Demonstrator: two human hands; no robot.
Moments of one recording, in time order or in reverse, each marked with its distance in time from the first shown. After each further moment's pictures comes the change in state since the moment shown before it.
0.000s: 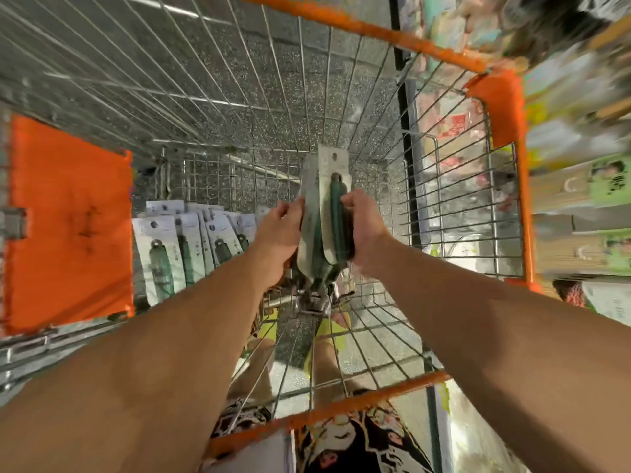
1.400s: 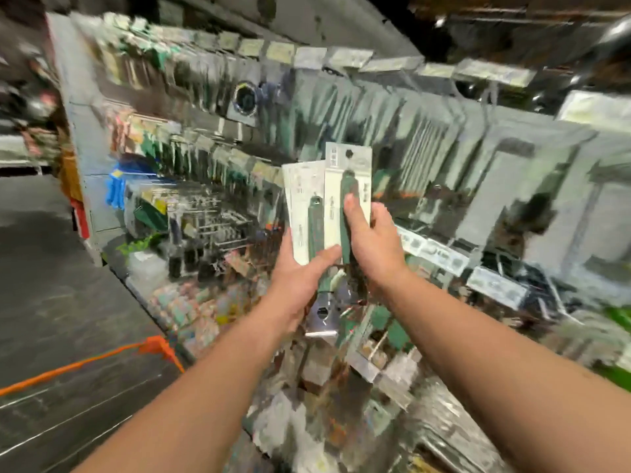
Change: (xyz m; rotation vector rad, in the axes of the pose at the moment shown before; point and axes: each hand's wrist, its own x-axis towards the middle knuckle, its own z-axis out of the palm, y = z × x) left_hand -0.487 0.121 0.321 0.009 -0.927 0.899; right_hand -0.576 -0.048 -0.288 0.149 1.035 -1.142
